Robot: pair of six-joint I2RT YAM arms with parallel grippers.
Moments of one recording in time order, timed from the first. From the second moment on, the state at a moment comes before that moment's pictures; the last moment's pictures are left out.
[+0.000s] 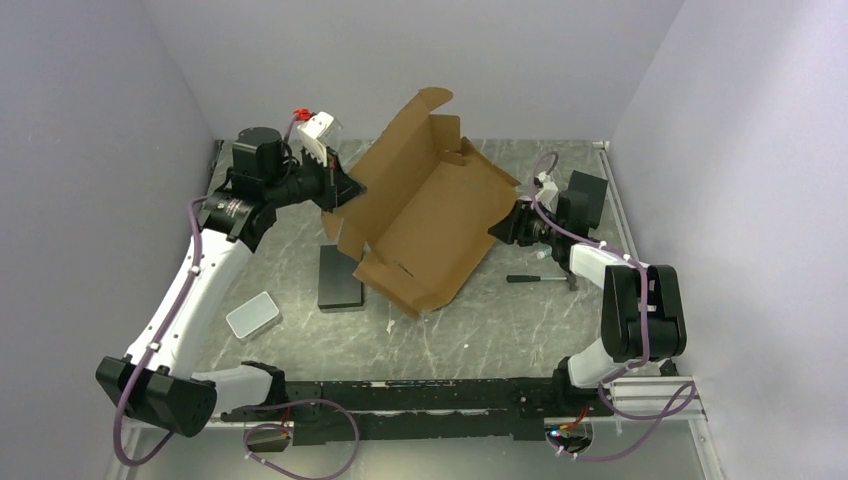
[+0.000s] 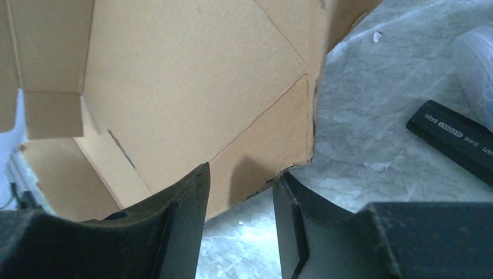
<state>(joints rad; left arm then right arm) -0.30 1.21 1.37 -0.50 0.61 -0.08 0.00 1.54 0.71 0.29 -0.73 0.29</state>
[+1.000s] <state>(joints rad) -0.33 1.38 1.50 -0.59 0.60 -0.04 -0.05 1.54 0.79 0.11 -0.71 -0.10</state>
